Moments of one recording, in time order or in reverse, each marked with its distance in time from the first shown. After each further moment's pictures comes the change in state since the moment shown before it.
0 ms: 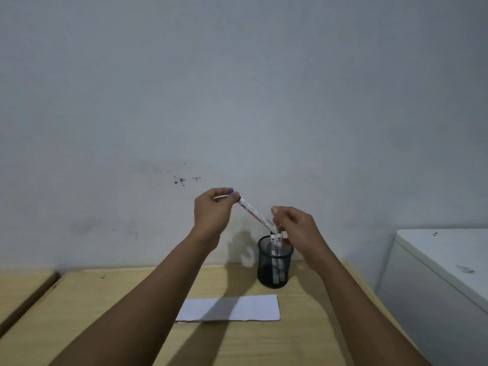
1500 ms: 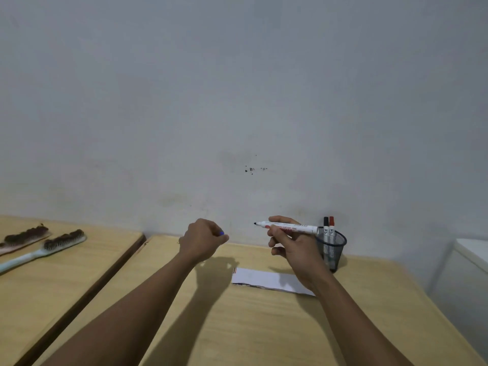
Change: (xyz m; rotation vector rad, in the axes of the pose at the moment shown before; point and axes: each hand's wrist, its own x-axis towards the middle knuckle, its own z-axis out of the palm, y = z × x) left_hand -0.032 -0.064 -0.189 0.821 0.007 -0.048; right_hand -0.098 -0.017 0.124 0.361 -0.243 -0.016
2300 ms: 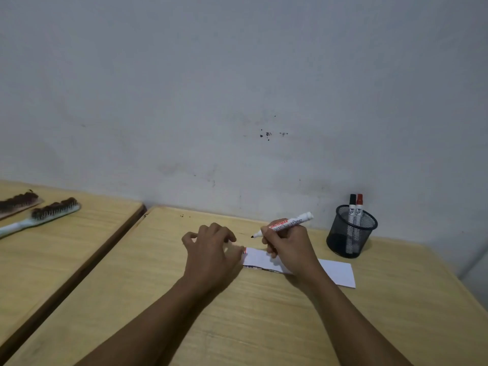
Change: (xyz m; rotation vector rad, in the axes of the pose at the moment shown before) left_hand -0.027 -0.061 0.066 0.284 0.190 0.278; right_hand 0.034 0.088 0.015 -0.255 -0.001 0.133
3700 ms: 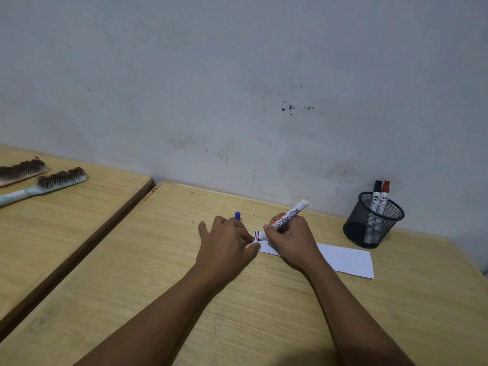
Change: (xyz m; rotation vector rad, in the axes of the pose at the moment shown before) left_hand -0.007 -0.005 0.014 0.065 -0.218 -0.019; right_hand 0.011 0.026 0.020 -0.376 -0.074 -0.012
